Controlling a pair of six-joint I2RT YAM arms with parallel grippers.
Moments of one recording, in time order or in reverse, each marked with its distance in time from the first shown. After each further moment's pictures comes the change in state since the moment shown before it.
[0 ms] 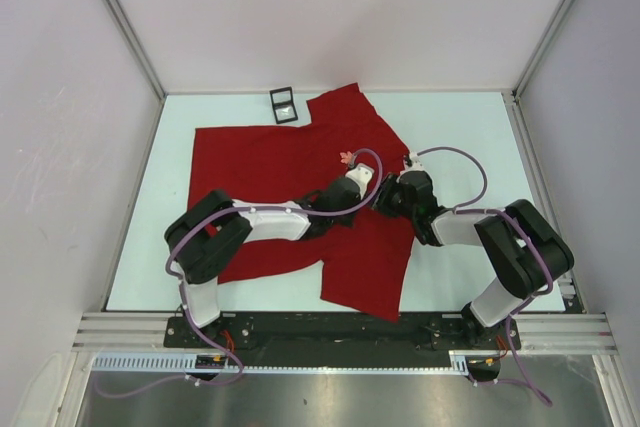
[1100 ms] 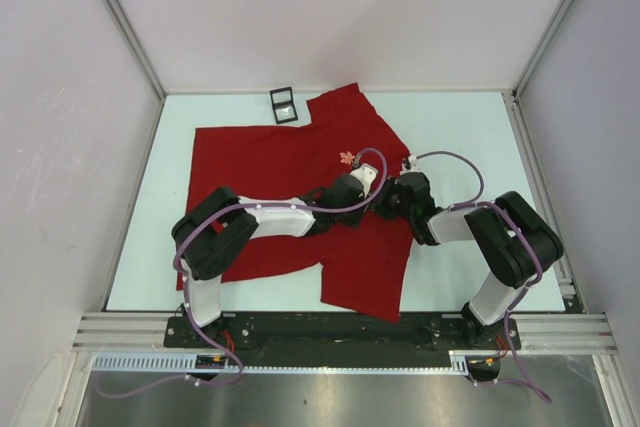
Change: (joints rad) left arm 0.005 0.042 0.051 -0.045 0.021 0.027; right arm 0.000 0.078 0.003 0.067 -0.048 0.102
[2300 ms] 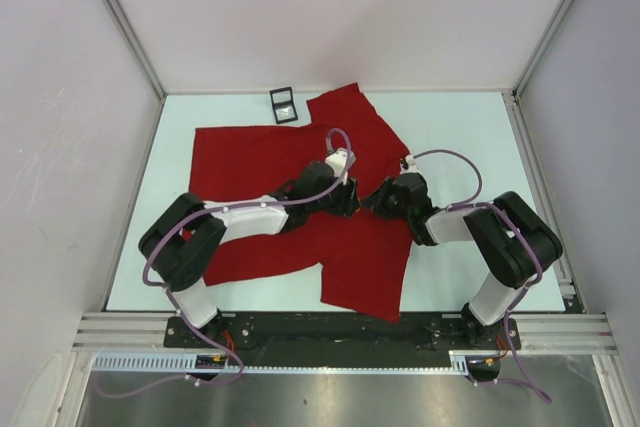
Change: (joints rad) left arm 0.131 -0.176 -0.142 0.135 0.259 -0.149; right arm 0.026 0.000 0.010 -0.031 0.077 -0.075
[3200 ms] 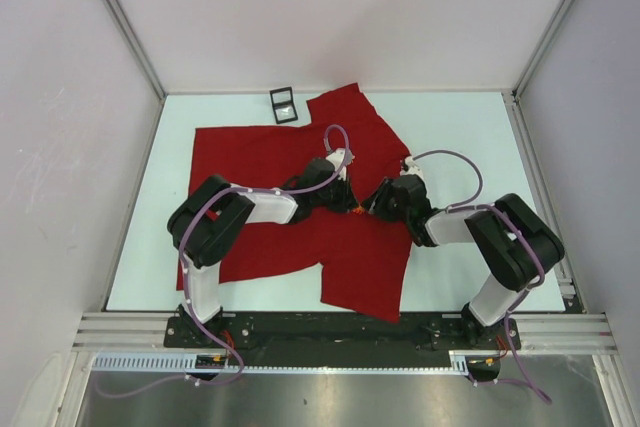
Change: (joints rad) left arm 0.066 0.215 0.076 0.096 0.155 -0.139; right arm 0.013 -0.024 -0.004 -0.074 0.082 -0.043
